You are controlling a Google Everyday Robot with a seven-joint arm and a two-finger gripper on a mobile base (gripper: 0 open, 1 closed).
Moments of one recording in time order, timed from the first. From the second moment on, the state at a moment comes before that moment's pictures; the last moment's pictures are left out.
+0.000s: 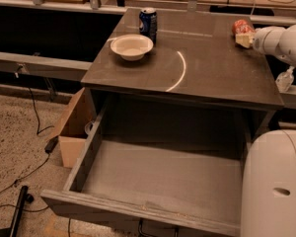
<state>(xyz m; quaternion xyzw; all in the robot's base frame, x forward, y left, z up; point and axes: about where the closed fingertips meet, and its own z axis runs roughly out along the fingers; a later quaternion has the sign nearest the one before) 0.889 -0.397 0.863 -0.12 0.80 -0.02 0.59</state>
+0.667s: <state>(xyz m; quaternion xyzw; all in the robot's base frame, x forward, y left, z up) 0.832 -0.393 0.925 -0.17 0.78 0.03 0.60</state>
